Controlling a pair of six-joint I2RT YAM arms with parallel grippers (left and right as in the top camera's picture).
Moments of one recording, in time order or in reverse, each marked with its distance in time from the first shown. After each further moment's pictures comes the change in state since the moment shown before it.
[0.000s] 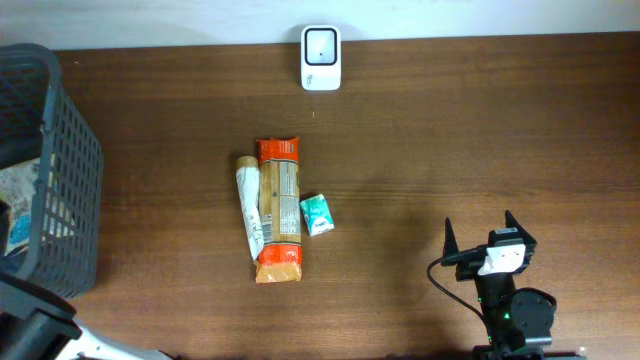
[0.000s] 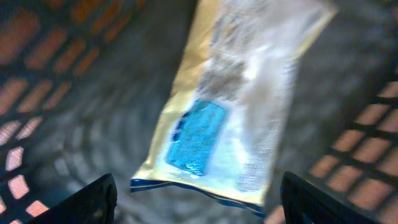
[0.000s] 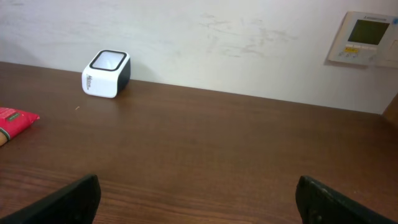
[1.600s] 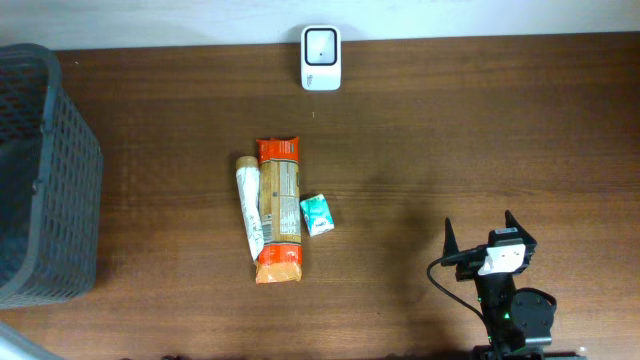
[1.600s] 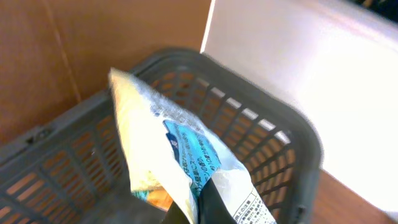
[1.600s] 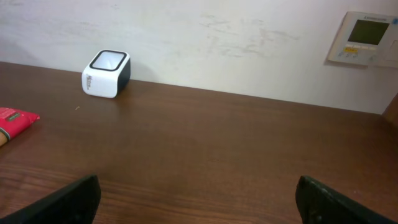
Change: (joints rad) left arm 0.016 -0.593 -0.145 0.404 0.226 -0.184; right arm 0.000 0.000 0.000 0.000 0.000 0.000
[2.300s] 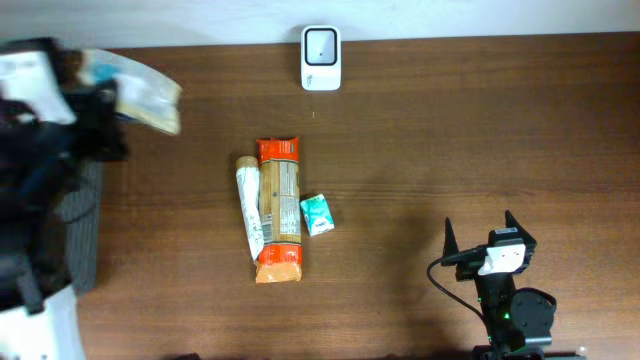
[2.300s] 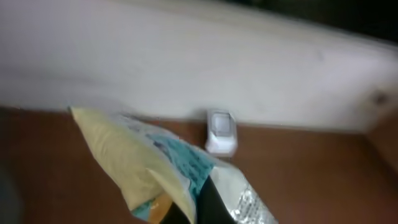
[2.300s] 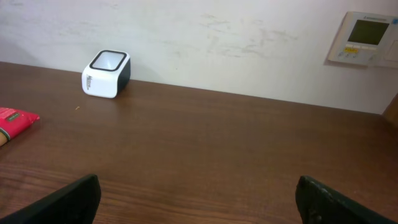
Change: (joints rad) left arm -0.731 -0.211 0.000 -0.145 0.067 -0.034; right arm 0.000 0.000 0.000 0.000 0.000 0.000
